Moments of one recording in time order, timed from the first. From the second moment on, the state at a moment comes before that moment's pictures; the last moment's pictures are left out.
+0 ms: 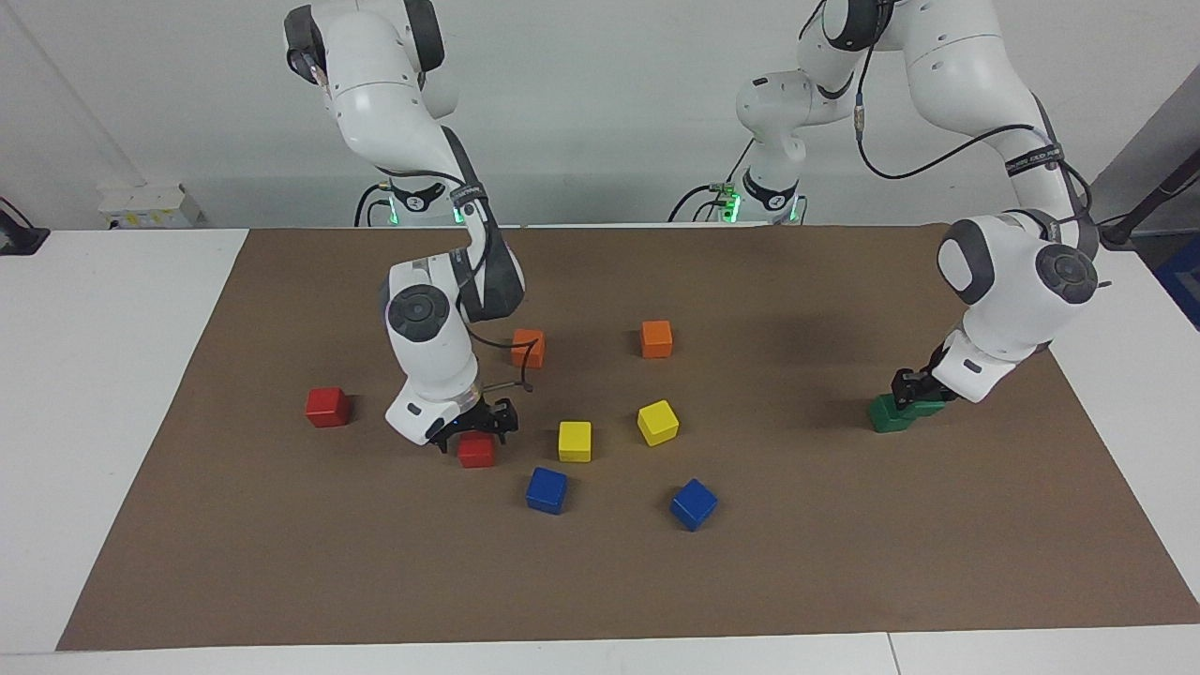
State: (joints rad) left arm 0.10 0.35 -0.06 -1.75 0.02 2.05 0.10; right arm 0.28 0.52 -0.02 -1.68 0.03 2.23 0.13
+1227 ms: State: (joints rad) left arm 0.10 0.35 -0.06 -1.78 0.01 2.10 0.05; right arm 0.24 0.49 -0.04 -1.58 0.06 2.08 0.16
